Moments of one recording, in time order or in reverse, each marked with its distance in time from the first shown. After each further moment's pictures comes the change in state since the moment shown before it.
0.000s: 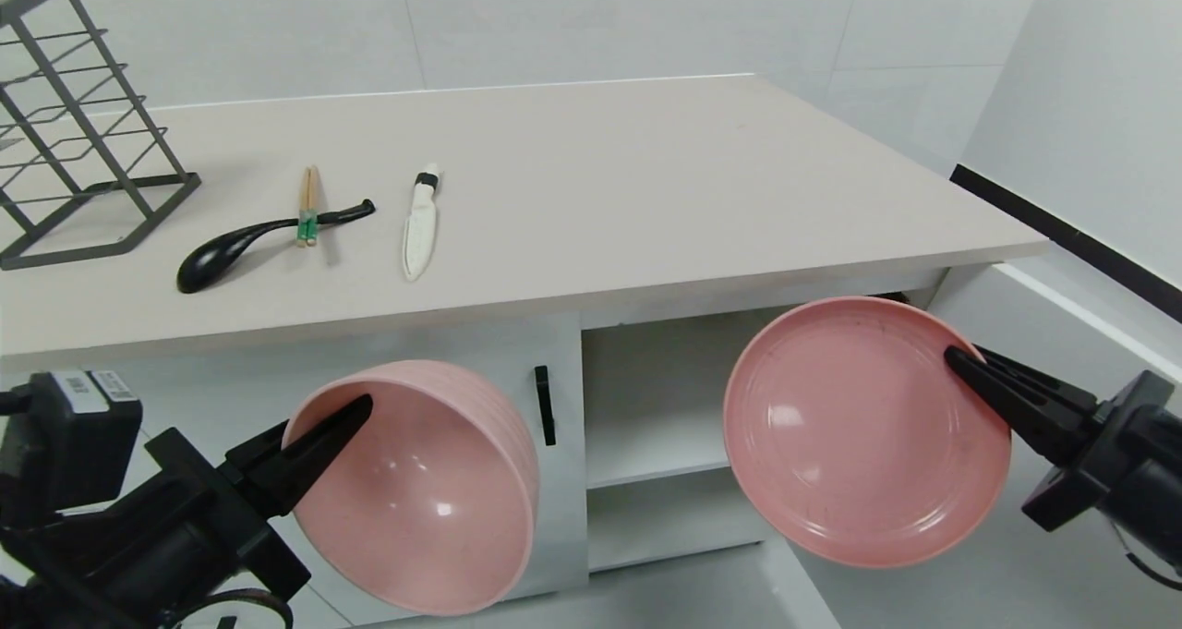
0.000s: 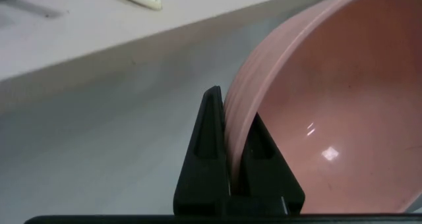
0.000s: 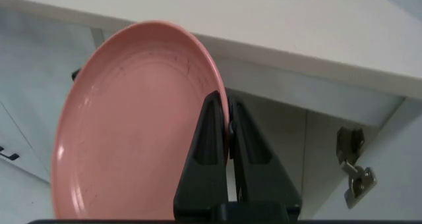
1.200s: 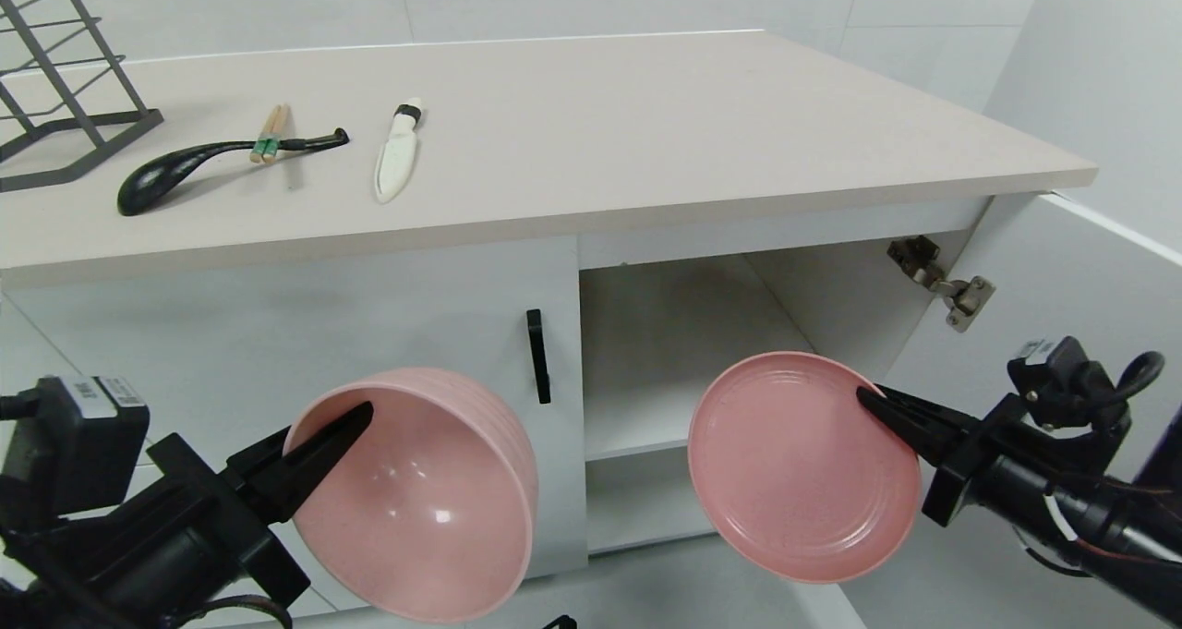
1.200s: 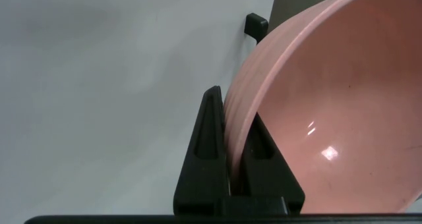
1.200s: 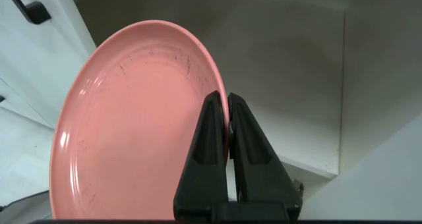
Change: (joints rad) left arm 0.000 -0.008 0.000 0.033 0.000 0.001; right arm -0.009 0.307 -0.034 -0.022 0.002 0.000
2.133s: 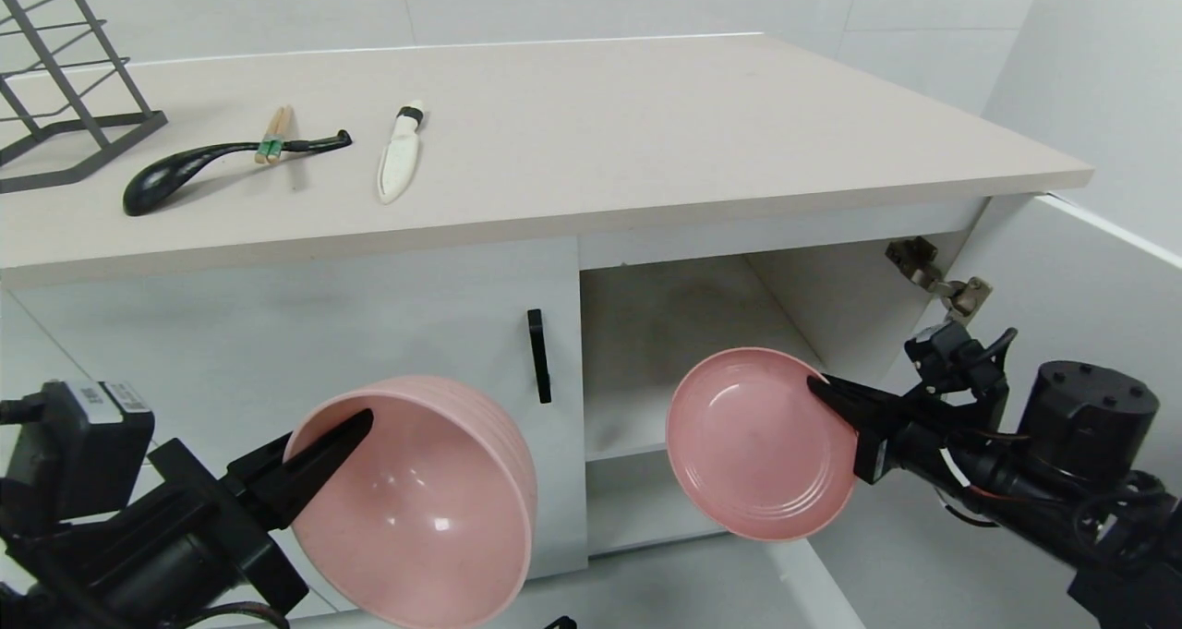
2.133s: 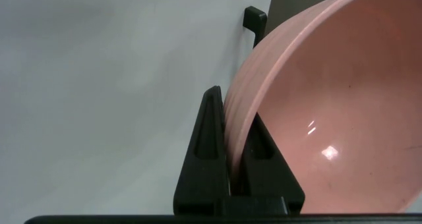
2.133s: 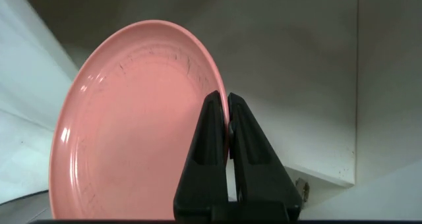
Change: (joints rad) left arm 0.000 -0.010 0.000 0.031 -0.001 0.002; right arm -0.021 0.243 -0.175 0.000 0.001 0.000
